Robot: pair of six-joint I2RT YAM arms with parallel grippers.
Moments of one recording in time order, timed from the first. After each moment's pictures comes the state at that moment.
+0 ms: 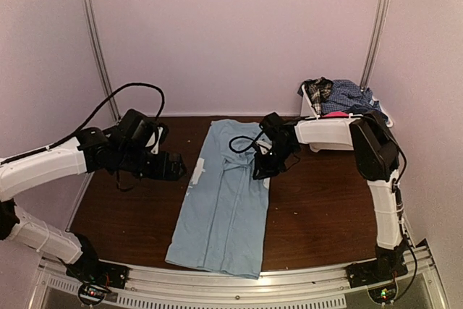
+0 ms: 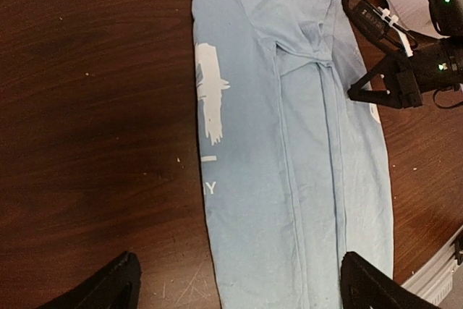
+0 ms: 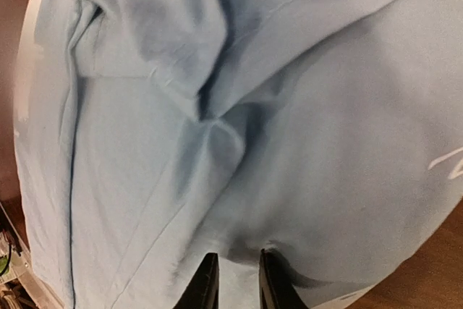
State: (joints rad) left arm -0.77 1.26 1.00 -0.63 -0.08 -0.55; right arm 0.61 2.20 1.64 -0.67 -0.34 0.37
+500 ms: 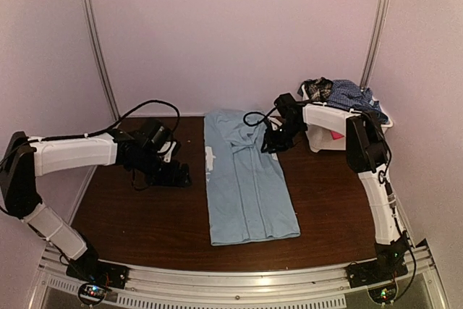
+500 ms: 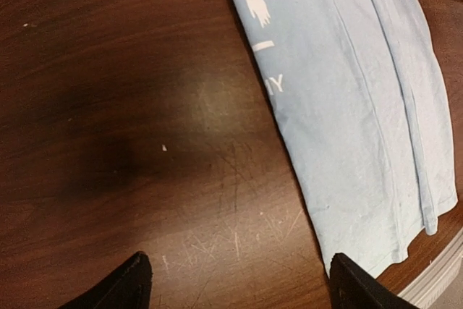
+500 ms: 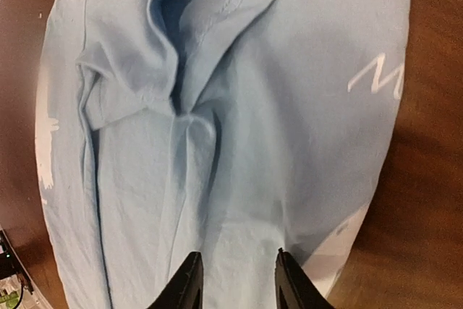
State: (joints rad) left arm -0.64 1.51 1.01 -0.57 0.09 -0.47; right arm 0.43 2.45 2.11 -0.80 -0.34 0.26
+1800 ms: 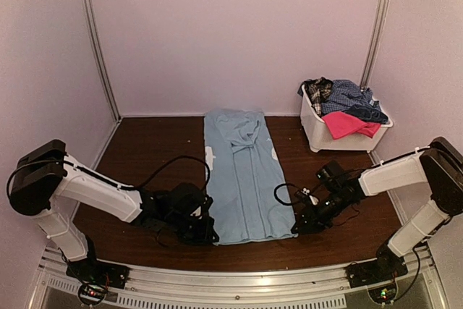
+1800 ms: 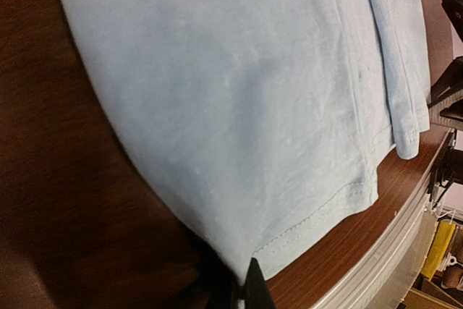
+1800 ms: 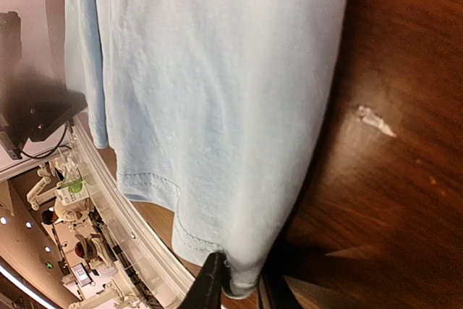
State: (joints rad) left arm -1.11 1.63 0.67 0.03 0.18 -1.02; right arm 0.54 1.52 0.57 -0.31 -0.74 0.50
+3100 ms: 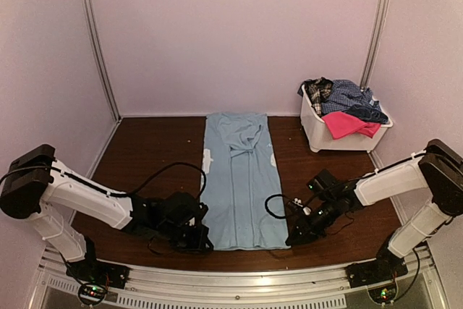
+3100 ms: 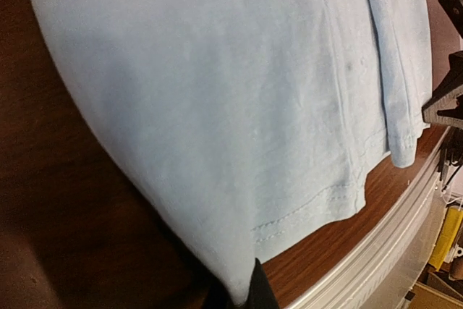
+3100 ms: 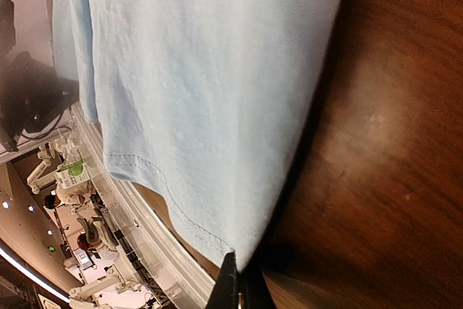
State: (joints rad) left arm -1.17 1.55 0.61 -0.01 0.15 -1.07; right arm 0.69 1.52 0.53 -0.20 -0.76 0.64
